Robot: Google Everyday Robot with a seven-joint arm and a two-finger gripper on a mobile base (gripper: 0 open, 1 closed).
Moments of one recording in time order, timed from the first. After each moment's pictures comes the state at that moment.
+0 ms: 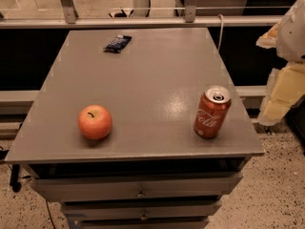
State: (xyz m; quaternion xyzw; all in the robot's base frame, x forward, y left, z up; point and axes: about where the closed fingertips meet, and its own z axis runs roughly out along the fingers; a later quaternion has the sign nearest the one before) arm 0.438 -0.217 0.976 -0.60 0.78 -0.03 0.16
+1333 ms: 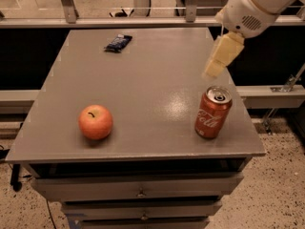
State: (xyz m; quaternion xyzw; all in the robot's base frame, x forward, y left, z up) arm 0.557 -0.158 0.973 -0.58 0.77 0.01 0.26
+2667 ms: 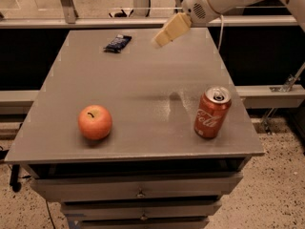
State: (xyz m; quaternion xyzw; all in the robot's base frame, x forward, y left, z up) arm 0.675 -0.062 0.982 -0.48 0.76 0.13 0.41
